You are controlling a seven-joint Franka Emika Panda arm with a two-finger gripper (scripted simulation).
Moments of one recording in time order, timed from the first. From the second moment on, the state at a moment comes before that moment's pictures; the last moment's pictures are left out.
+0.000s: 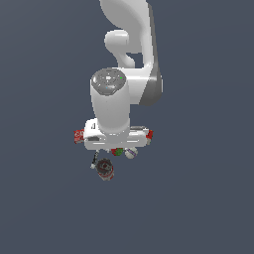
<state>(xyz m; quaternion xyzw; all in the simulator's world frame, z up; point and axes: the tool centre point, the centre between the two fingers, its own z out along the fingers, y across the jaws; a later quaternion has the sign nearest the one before) 0.071 -0.036 0.179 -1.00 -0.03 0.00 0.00</state>
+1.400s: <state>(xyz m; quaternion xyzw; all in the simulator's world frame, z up) -0.039 -0.120 0.397 -1.00 -0.03 0.00 0.00</state>
